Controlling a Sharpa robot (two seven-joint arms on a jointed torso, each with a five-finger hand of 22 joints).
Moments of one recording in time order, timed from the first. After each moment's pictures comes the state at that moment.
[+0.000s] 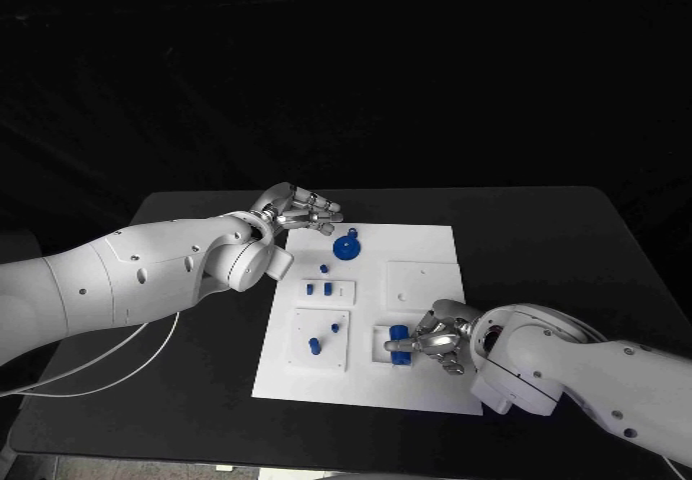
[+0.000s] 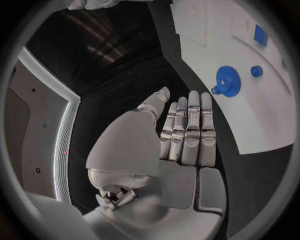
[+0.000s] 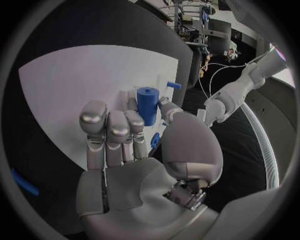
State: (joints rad) left arm 1.32 -0.74 -0.18 1.31 -0.31 -0.37 0.22; left_hand 1.38 -0.07 0.20 -0.06 0.22 1.09 0.13 0.06 0.06 1.23 0.09 0.05 0.06 1.30 0.06 0.07 0.08 0.07 1.06 0.04 0.07 0.67; right arm 0.98 -0.81 0.07 1.78 -1.04 -0.19 -0.69; right_hand 1.06 -0.16 0.31 0.15 0.06 1.24 0.03 0.06 0.11 1.36 -0.04 1.00 1.19 1.46 -0.09 1.09 1.10 0.07 1.47 -0.12 0.85 1.31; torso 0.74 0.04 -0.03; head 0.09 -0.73
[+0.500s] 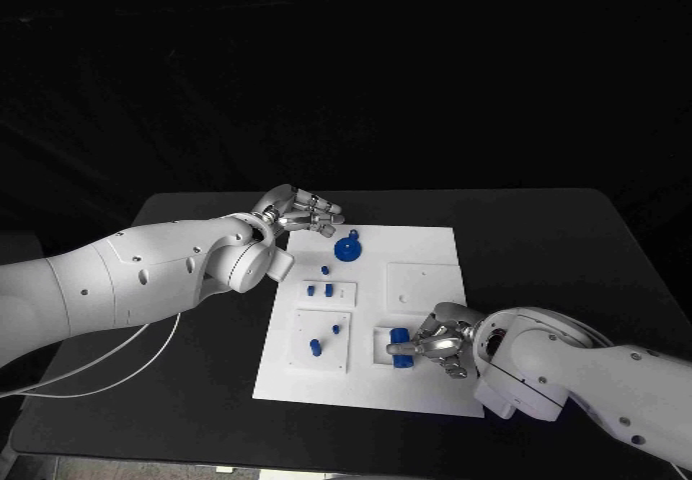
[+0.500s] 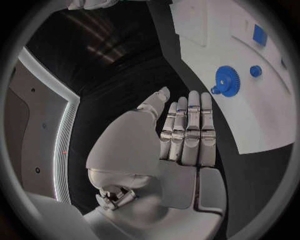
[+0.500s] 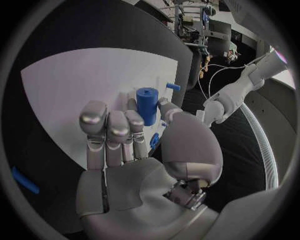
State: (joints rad) left arm 1.32 -0.74 -0.18 1.31 -0.31 -0.37 0.22; left_hand 1.38 -0.07 0.20 -0.06 0.22 1.09 0.13 0.06 0.06 1.23 0.09 0.05 0.06 1.30 0.06 0.07 0.08 0.07 1.06 0.04 0.07 0.67; right arm 0.99 -0.82 0.06 1.80 -1.04 -0.19 -0.69; right_hand 1.06 -0.16 0.31 0.16 0.06 1.24 0.04 0.06 0.11 1.36 -0.04 1.00 1.19 1.46 -0.09 1.09 1.10 0.07 1.47 -0.12 0.86 1.31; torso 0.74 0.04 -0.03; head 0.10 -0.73
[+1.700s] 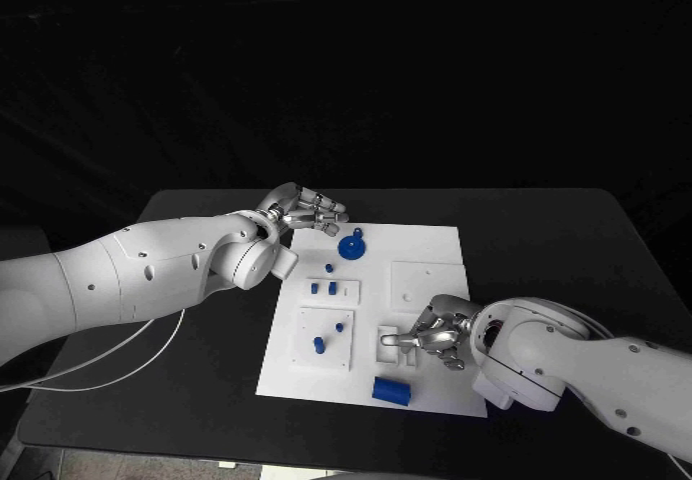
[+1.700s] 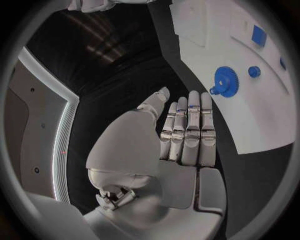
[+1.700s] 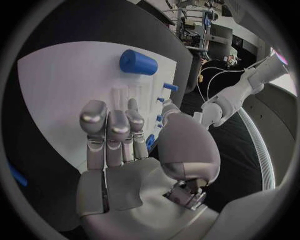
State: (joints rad) left arm 1.32 -0.74 -0.18 1.31 -0.31 -0.36 0.21; left_hand 1.38 -0.07 0.20 -0.06 0.22 1.09 0.13 0.06 0.06 1.23 0.09 0.05 0.06 1.29 0.06 0.07 0.08 0.07 1.06 0.05 0.07 0.66; right arm 1.01 -0.79 0.06 1.78 -1.06 -0.15 -0.70; right_hand 1.08 -0.12 -0.04 0.23 0.11 1.22 0.05 0.07 0.12 1.35 -0.04 0.99 1.18 1.46 -0.10 1.07 1.10 0.07 1.47 -0.12 0.84 1.31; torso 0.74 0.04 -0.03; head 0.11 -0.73
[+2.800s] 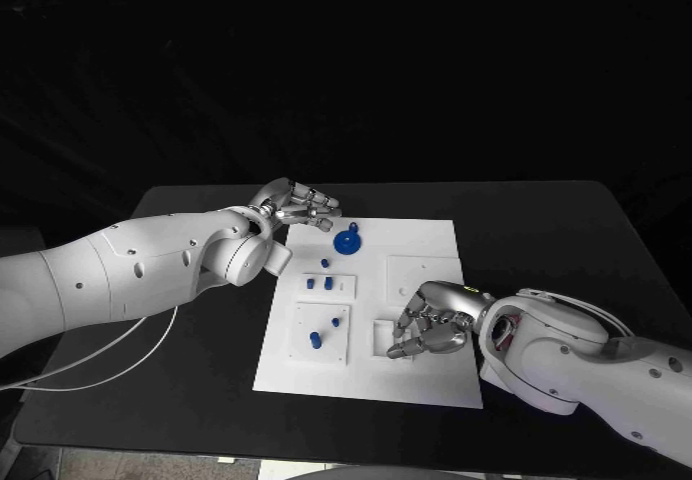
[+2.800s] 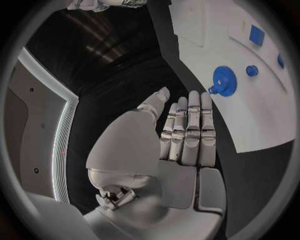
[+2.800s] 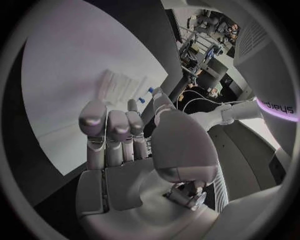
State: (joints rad) left arm 1.32 -0.75 -0.18 1.32 -0.31 -0.36 0.20; left_hand 1.38 -0.08 0.20 -0.06 0.22 1.07 0.13 0.06 0.06 1.23 0.09 0.05 0.06 1.29 0.06 0.07 0.08 0.07 1.07 0.04 0.07 0.64; right arm 0.99 -0.87 0.06 1.83 -1.40 -0.12 -0.34; right_hand 1.24 -0.14 -0.01 0.07 0.18 1.20 0.05 0.07 0.11 1.35 -0.04 1.05 1.23 1.46 -0.10 1.07 1.10 0.07 1.47 -0.12 0.87 1.31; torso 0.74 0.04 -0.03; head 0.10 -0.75
